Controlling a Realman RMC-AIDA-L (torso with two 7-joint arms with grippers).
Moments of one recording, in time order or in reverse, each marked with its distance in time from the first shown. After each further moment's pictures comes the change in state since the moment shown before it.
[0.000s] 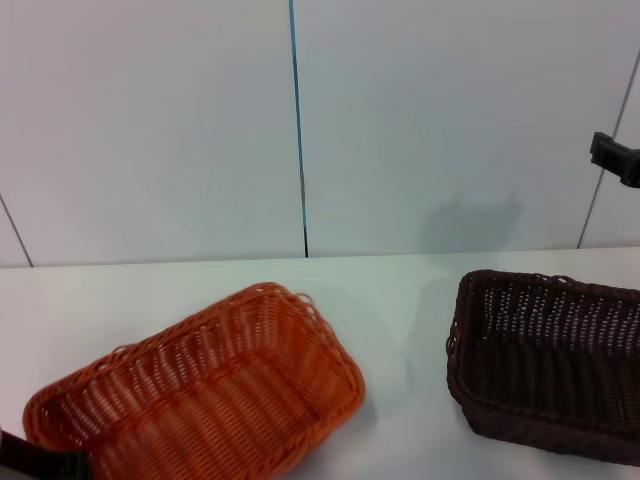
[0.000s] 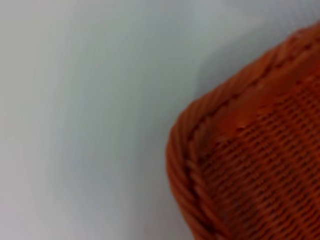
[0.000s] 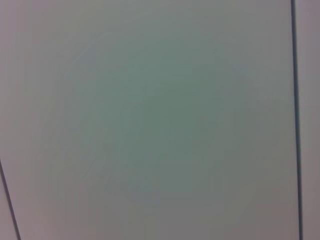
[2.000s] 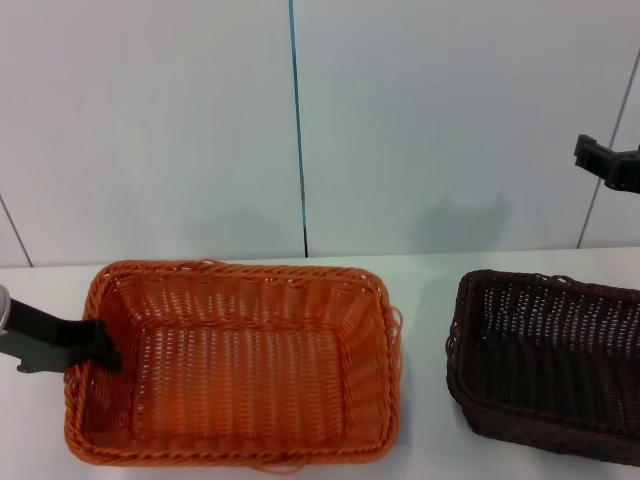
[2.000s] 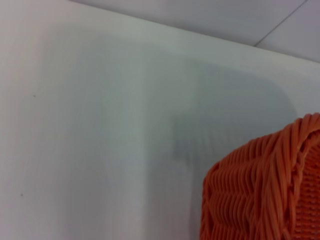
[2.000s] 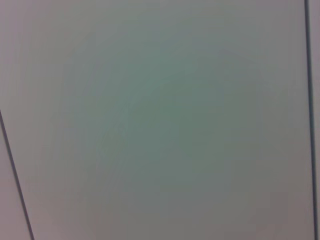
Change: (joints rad) left arm -0.304 0.222 -0.208 0.433 -0.148 0.095 0.159; right arm 0.006 0.015 -0.015 -0.014 0.000 -0.018 0.000
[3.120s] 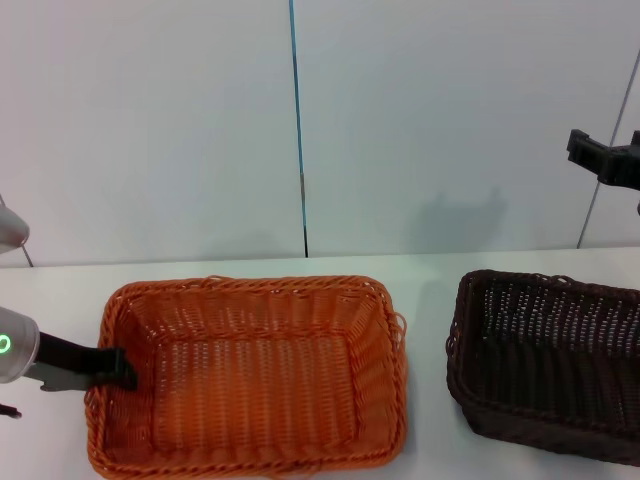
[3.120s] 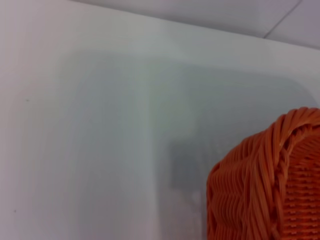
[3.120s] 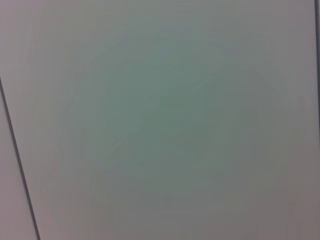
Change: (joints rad) left arm 0.005 -0.038 -0.006 0.141 -0.003 0.202 0.140; right arm 0.012 0.000 -0.004 0.001 0.000 0.000 0.000
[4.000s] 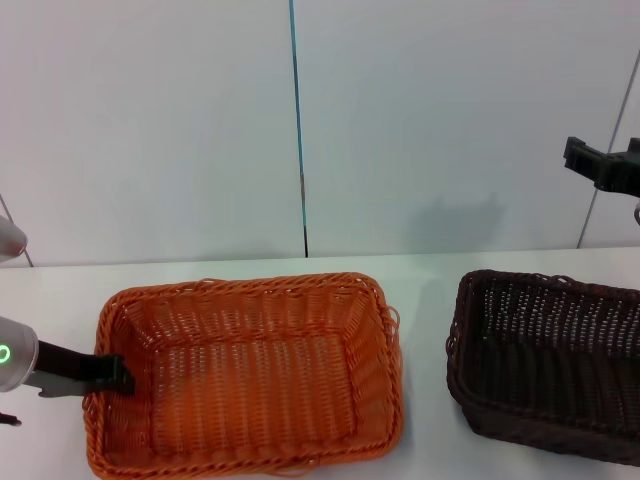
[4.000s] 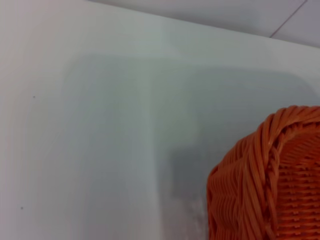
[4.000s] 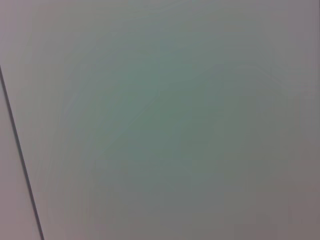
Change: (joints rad) left arm 0.023 -0.014 0.007 -0.004 -0.010 0.034 0.011; right arm 0.003 0.000 -0.004 0.005 0.000 0.029 0.000
